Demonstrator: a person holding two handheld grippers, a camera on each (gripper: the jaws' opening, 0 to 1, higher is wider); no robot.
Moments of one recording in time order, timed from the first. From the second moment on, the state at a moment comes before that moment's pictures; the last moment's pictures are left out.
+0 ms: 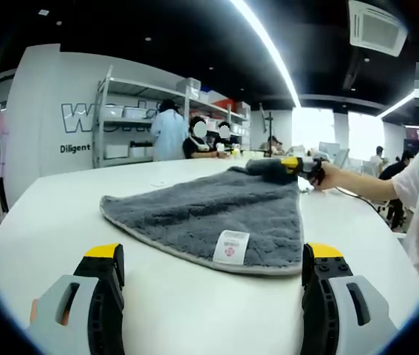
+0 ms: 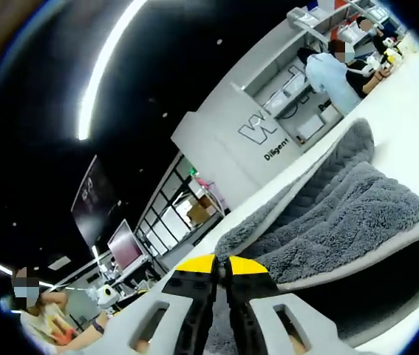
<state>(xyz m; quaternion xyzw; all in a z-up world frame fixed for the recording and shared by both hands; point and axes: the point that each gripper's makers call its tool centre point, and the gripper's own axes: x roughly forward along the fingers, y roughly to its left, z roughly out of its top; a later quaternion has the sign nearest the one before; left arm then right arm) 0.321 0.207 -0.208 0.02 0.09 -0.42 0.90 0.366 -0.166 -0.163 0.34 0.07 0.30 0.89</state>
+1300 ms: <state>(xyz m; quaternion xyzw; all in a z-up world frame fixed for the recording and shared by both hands) 0.323 0.206 -0.206 0.02 0.09 -0.42 0.90 0.361 -0.104 -0.140 0.37 0.06 0.34 0.86</state>
